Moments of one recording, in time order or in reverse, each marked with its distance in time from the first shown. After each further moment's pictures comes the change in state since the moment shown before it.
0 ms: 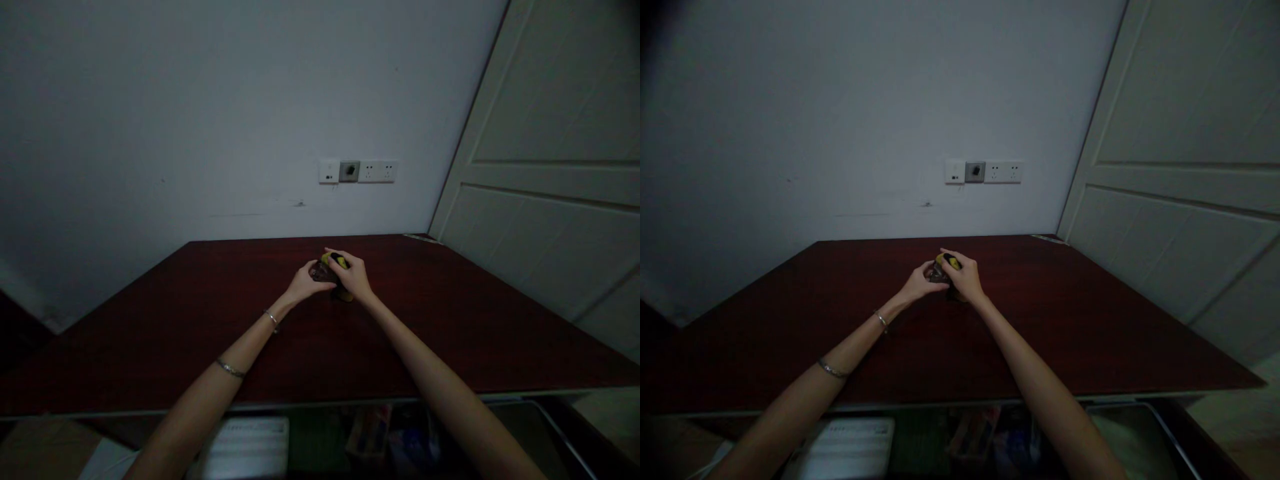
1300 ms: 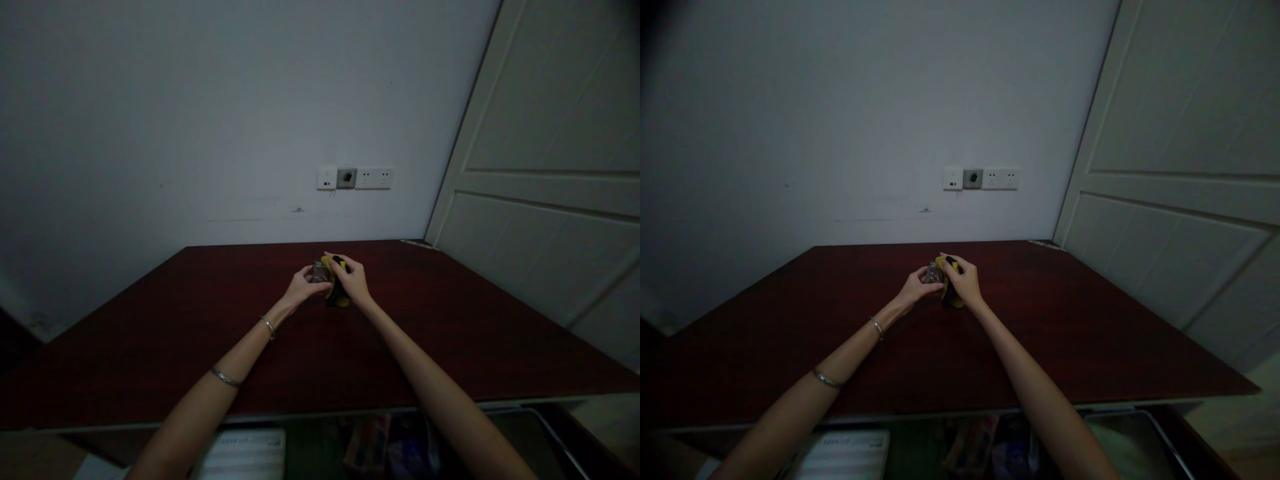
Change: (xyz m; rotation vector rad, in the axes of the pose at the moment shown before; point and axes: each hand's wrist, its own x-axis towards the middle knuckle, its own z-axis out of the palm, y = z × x) left_hand -0.006 0.015 0.005 -0.188 0.039 -0.108; right_hand 0.003 -0.002 -0.001 0.132 0.054 0.086
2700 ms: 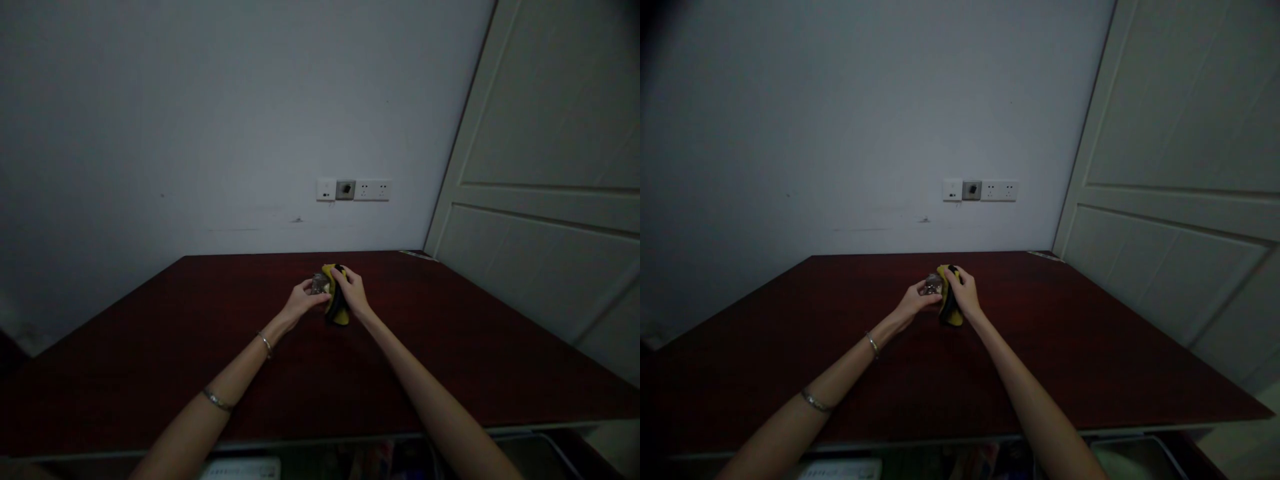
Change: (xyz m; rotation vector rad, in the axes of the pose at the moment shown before) left_hand -0.006 0.004 0.004 -0.045 -0.031 -0.063; right_hand 0.007 0.006 0.000 0.104 0.046 0.149
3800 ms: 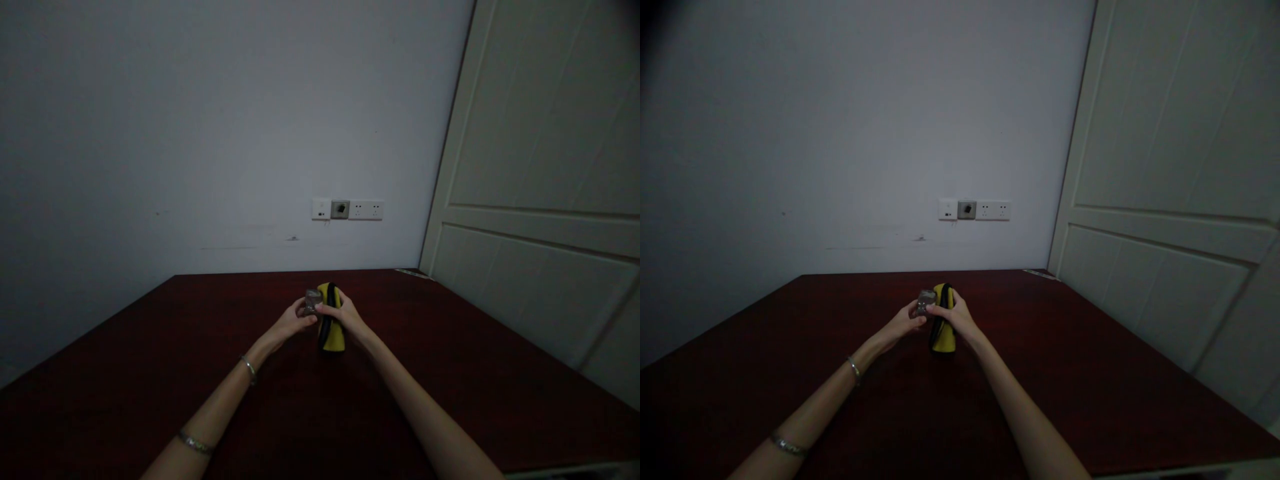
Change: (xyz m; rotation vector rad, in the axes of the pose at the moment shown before) left_hand 0.005 0.006 -0.022 0.001 -0.159 -0.014; right_hand -0.001 0.008 -0.002 0.153 -0.203 0.248
